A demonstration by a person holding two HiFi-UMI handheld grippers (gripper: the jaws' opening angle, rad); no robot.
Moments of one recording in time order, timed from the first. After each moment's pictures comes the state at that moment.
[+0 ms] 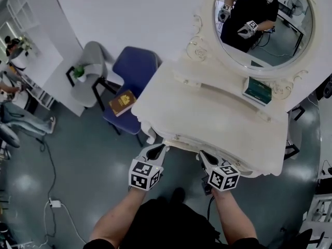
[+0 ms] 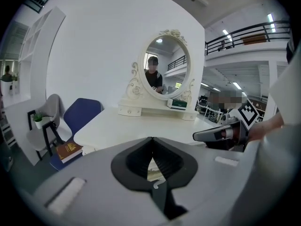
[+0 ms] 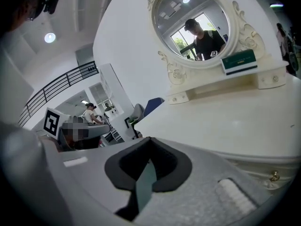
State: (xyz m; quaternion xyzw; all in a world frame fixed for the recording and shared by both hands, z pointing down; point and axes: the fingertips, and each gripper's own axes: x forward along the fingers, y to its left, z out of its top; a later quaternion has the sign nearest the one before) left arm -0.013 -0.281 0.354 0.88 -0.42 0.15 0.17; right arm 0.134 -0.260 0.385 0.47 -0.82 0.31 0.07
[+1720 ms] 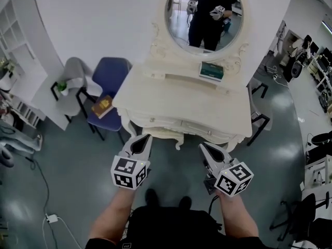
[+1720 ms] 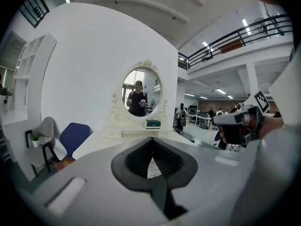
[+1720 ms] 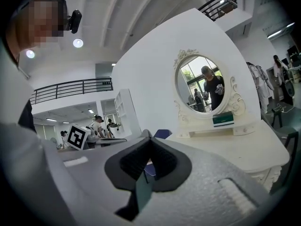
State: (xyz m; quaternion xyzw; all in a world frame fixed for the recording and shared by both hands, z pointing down) left arm 0.016 -0.110 0.212 0.91 -0.39 0.08 0.09; right arm 0.173 -0.036 0.179 0.51 -0.85 0.16 -0.03
